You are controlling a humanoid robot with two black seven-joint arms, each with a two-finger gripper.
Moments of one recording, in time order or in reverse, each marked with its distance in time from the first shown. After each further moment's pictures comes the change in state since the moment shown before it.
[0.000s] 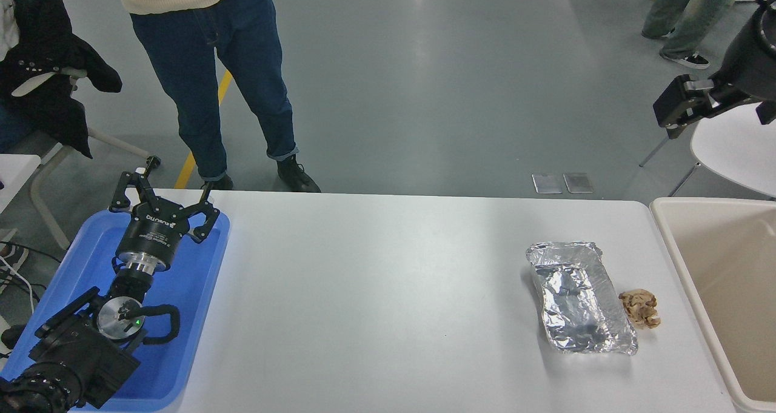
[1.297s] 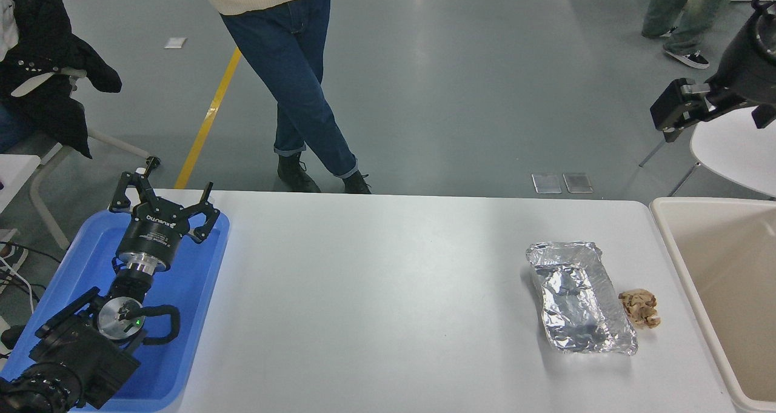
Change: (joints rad) left arm 0.001 0.000 0.000 0.000 0.002 0.000 -0.001; right arm -0.012 -0.005 0.000 0.000 0.000 0.000 0.000
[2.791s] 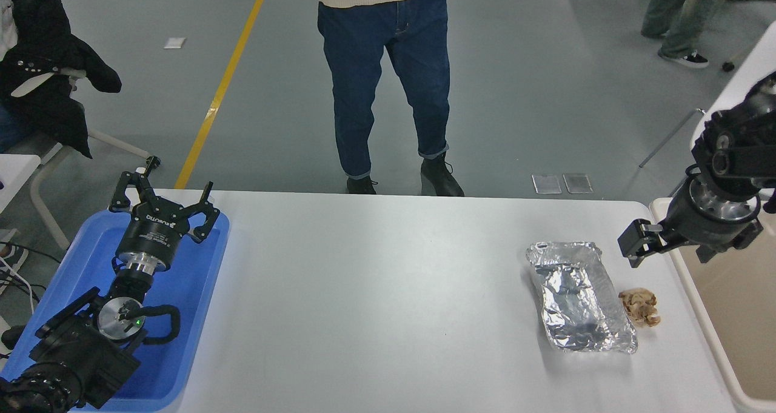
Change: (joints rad) left arm 0.000 0.000 0.000 0.000 -0.001 0.000 -0.001; right arm -0.646 -0.125 0.236 -0.071 -0.130 -0.268 0.000
